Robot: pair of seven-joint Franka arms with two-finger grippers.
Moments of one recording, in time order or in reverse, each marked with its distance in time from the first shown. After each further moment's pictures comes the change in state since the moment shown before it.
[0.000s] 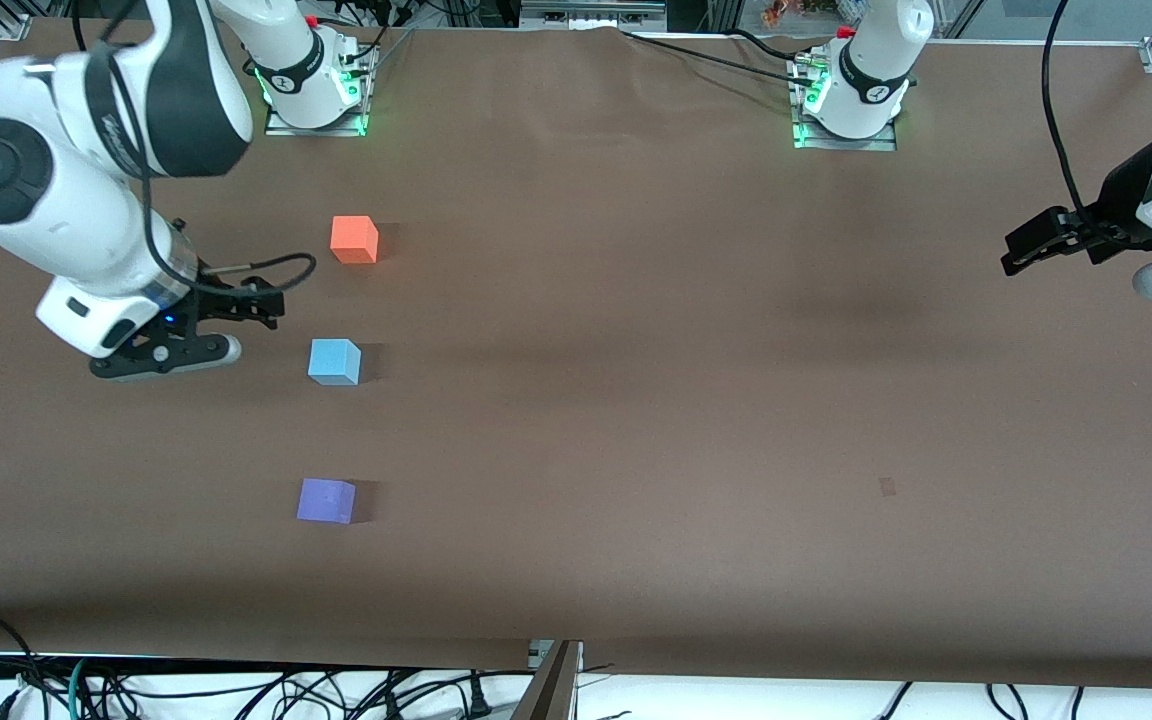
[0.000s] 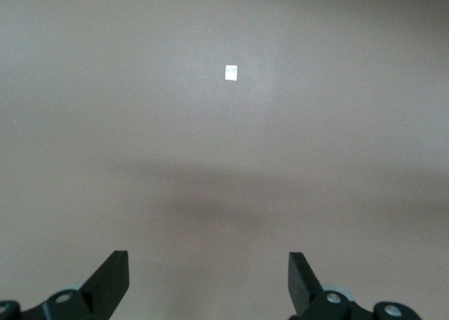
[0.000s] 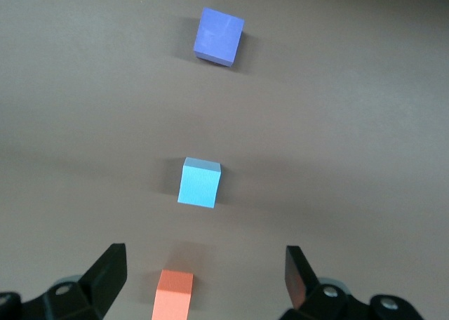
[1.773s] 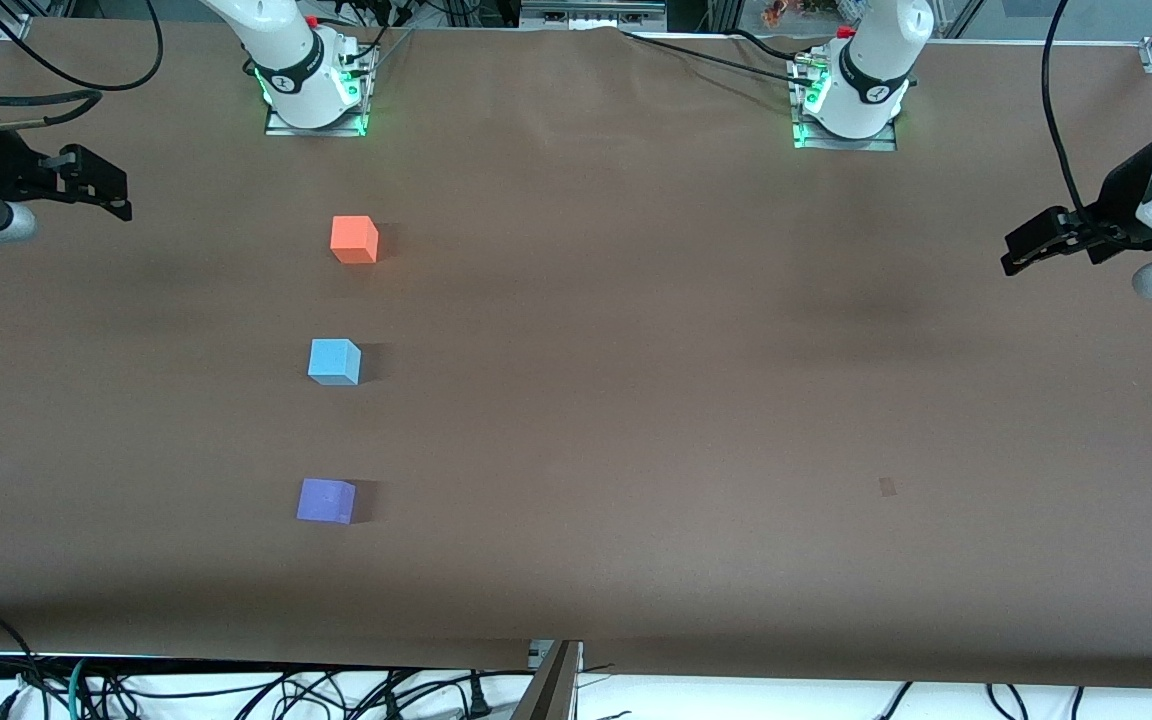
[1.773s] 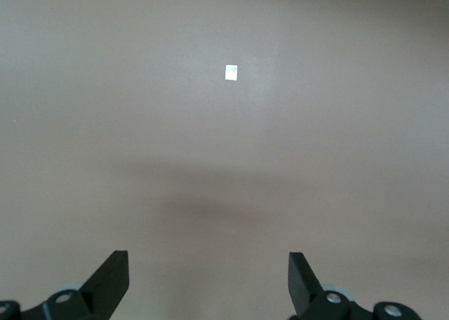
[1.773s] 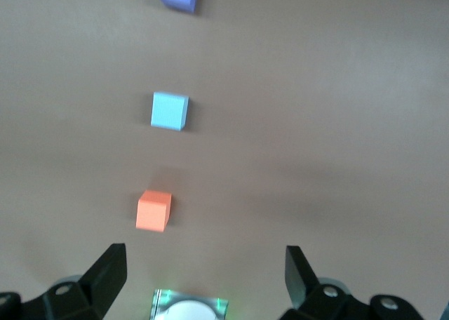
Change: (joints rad) left arm 0.000 0.000 0.000 0.000 0.000 -0.001 0.000; right arm -0.488 -0.214 0.377 0.045 -0.059 -0.316 -0.087
